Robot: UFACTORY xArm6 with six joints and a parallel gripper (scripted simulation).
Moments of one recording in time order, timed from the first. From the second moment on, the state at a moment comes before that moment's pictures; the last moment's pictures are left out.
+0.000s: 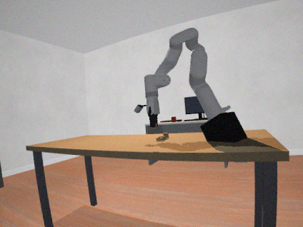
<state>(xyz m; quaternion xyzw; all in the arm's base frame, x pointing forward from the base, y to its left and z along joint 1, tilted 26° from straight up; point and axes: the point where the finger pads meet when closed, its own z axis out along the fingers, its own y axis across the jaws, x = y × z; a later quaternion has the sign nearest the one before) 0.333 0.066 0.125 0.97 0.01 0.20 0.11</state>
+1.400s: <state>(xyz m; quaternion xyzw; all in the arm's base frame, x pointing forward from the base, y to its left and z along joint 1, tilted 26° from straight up) 0.319 -0.049 0.175 0.98 0.01 0.19 0.11</state>
